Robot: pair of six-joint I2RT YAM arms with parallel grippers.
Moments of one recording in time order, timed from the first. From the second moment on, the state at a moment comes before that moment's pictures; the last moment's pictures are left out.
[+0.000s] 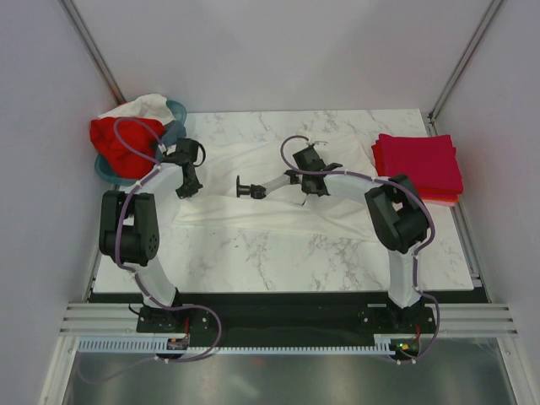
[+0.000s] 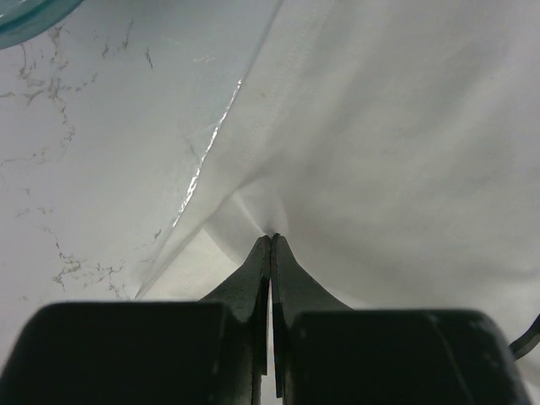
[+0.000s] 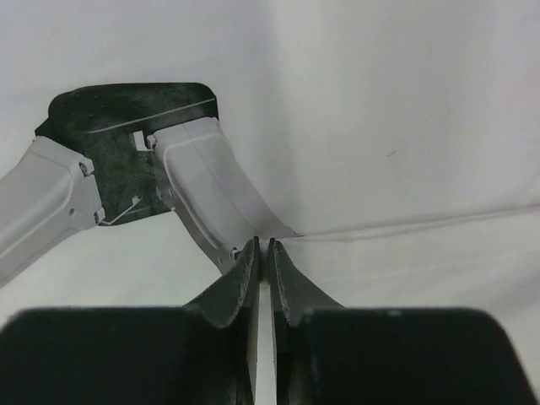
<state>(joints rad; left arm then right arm) -0.11 1.78 1.20 -0.55 -0.36 -0.51 0.55 2.03 1.35 -0.28 0.41 0.54</state>
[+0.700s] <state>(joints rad) -0.11 1.78 1.26 -0.66 -0.43 -0.61 0.55 1.89 1.34 -0.30 0.49 0.55</state>
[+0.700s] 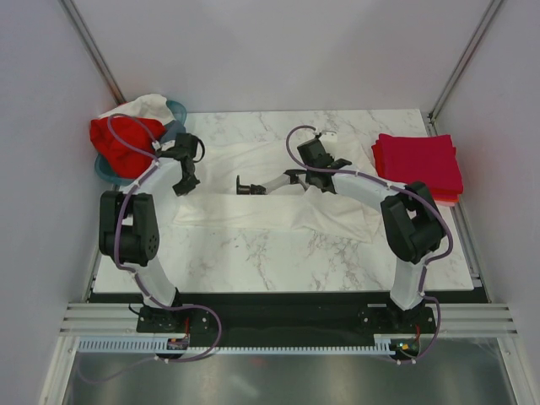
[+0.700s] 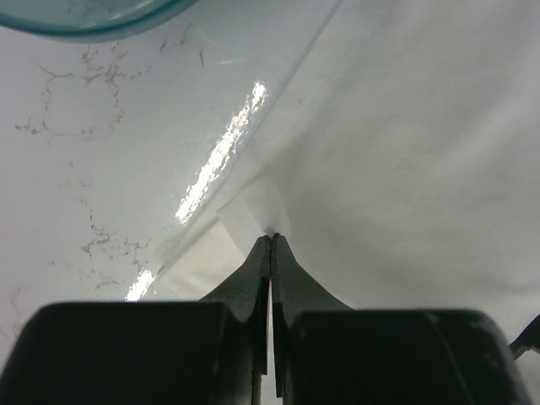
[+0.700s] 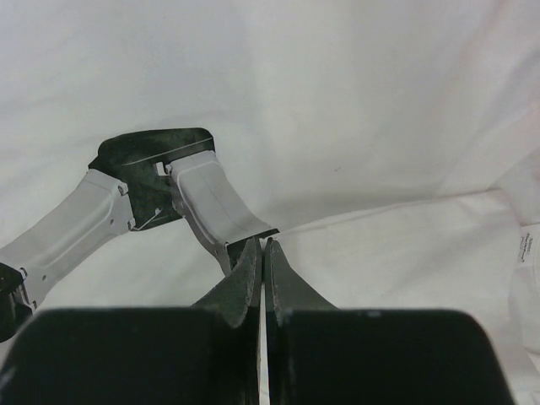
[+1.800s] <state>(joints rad) -0.19 1.74 1.41 -0.68 -0.39 -0.60 0.31 1.68 1.19 -0.29 0.43 0.56</state>
